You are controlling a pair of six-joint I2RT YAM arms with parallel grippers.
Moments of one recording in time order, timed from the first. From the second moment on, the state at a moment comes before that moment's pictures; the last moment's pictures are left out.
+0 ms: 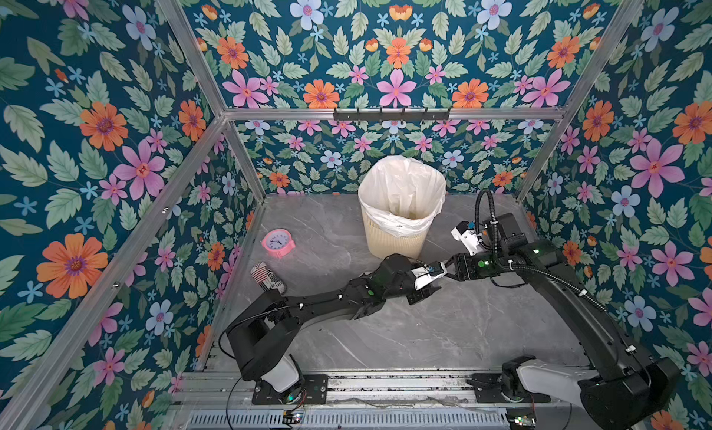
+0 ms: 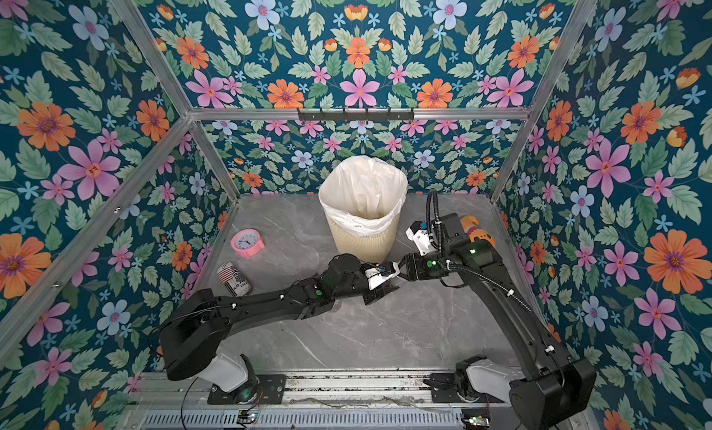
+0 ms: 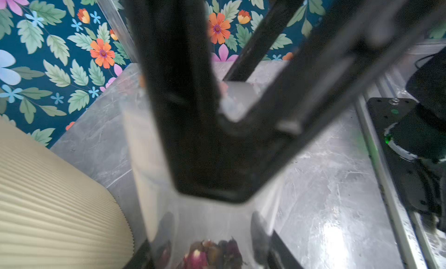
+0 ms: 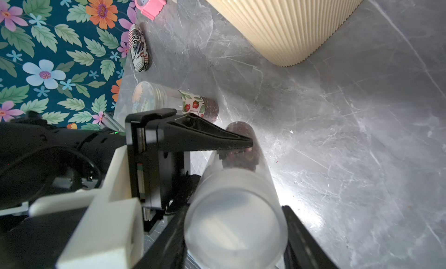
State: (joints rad) left arm -1.02 1.58 0.93 0.24 0.24 0.30; right arm 0.34 1.18 1.23 -1.05 -0.52 0.17
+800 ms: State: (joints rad) left arm -1.02 1.52 0.92 0.16 0.48 0.31; right arm 0.36 1.02 1.15 -1.04 -0.59 -0.15
